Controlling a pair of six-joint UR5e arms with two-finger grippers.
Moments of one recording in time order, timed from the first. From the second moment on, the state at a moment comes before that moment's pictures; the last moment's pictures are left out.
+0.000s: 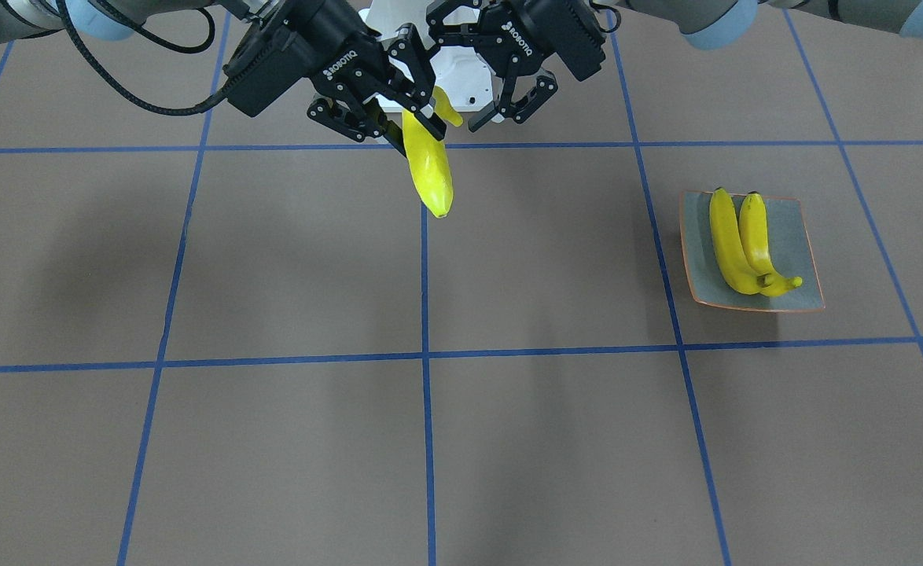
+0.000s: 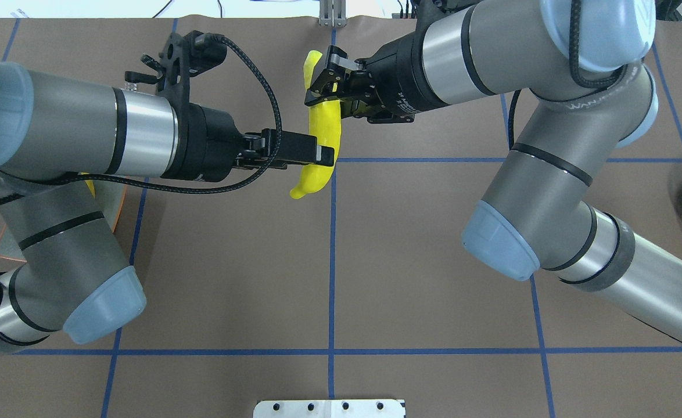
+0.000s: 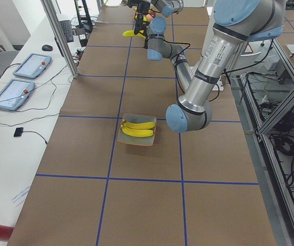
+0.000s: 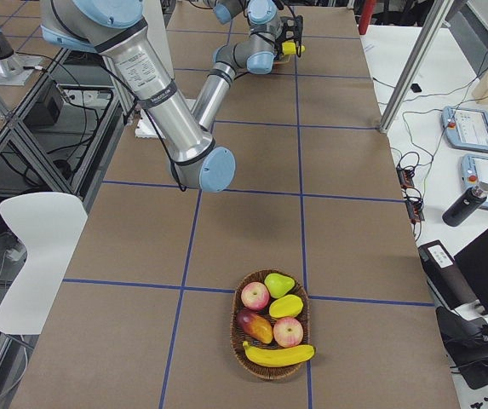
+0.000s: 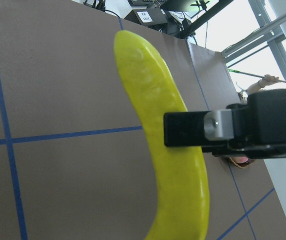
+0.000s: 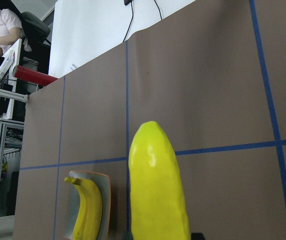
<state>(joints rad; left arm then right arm) -0.65 -2.12 -1.99 -2.28 -1.99 -1.31 0.73 -0.88 1.92 -1.09 2.03 1.54</state>
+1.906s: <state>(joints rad) -0.64 -2.01 -2.00 -2.31 -2.01 -1.33 0.82 -0.94 1.93 -1.10 2.06 1.47</state>
